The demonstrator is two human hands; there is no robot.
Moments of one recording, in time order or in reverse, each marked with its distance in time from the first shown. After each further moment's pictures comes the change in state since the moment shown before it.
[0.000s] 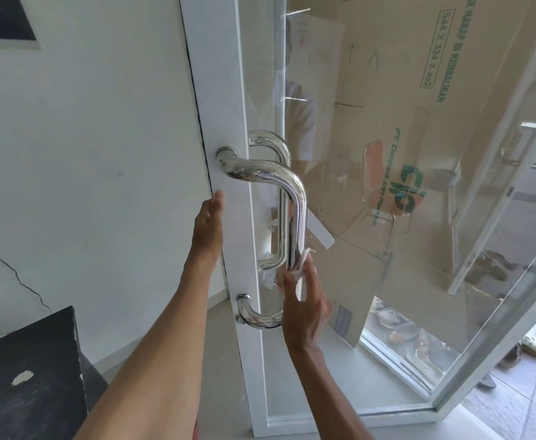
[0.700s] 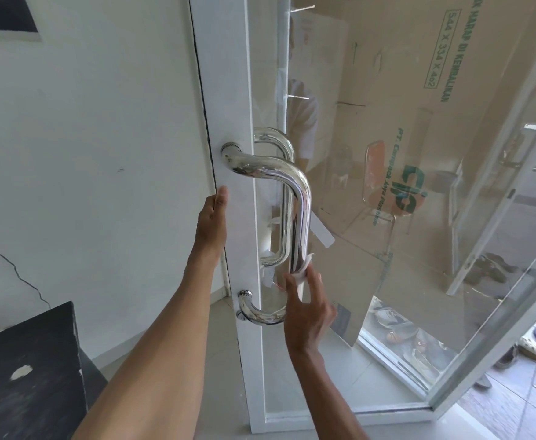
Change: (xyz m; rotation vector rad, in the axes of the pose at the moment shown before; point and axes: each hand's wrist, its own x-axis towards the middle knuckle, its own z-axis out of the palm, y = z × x) left_hand -0.001 0.004 -0.001 0.011 -0.001 -0.006; right_hand -0.011 0.014 0.003 -0.048 0.024 0.030
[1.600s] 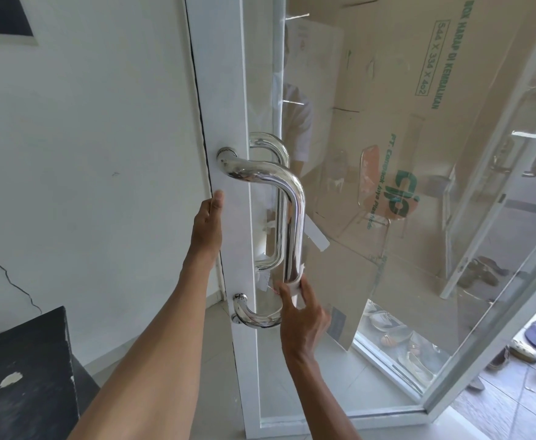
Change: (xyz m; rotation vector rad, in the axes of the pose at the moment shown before) left_hand 0.003 -0.001 0.000 0.016 0.005 0.005; right_hand 0.000 -0.001 -0.008 -0.024 -0.094 0.126
